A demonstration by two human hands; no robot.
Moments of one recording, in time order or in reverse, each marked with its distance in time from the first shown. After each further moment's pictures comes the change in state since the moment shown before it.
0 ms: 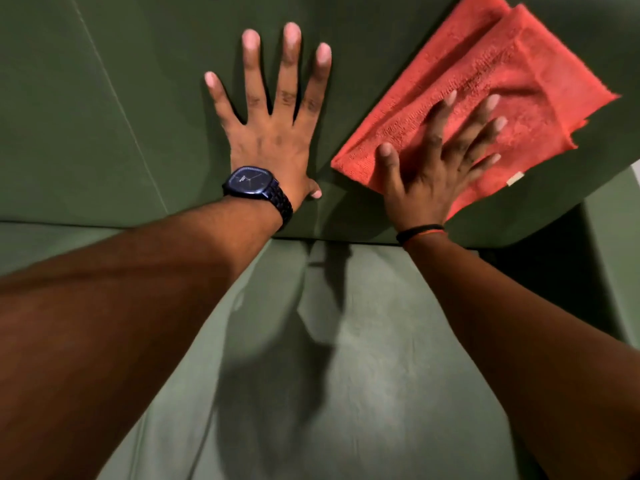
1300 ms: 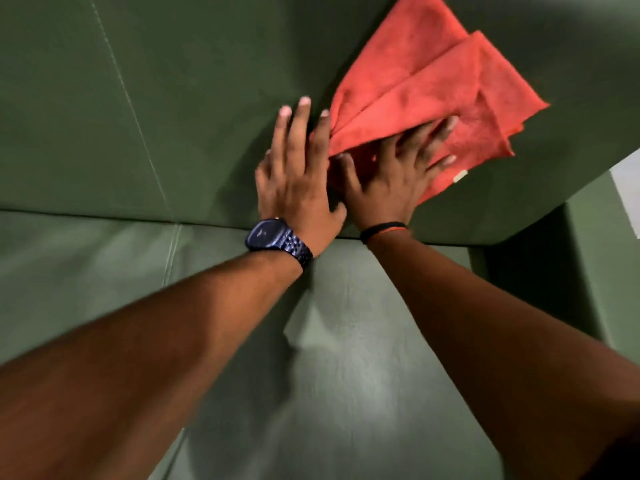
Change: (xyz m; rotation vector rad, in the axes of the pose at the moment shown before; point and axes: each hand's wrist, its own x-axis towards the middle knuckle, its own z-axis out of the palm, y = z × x) left_hand -0.049 0.029 0.014 -0.496 0.108 -0.145; right_hand -0.017 -0.038 0.012 -0.059 -0.060 -0.044
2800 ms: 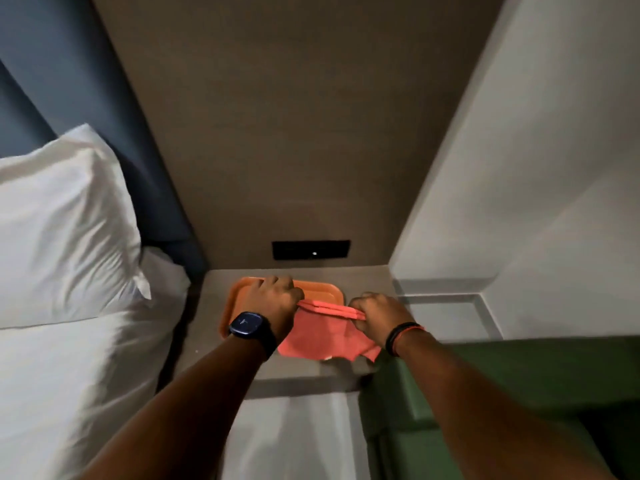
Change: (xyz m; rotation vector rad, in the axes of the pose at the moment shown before) left_hand -0.507 -0.532 -0.868 0.777 0.009 -1.123; right_hand -0.492 -0.982 -0.258 0.358 -0.993 -1.825
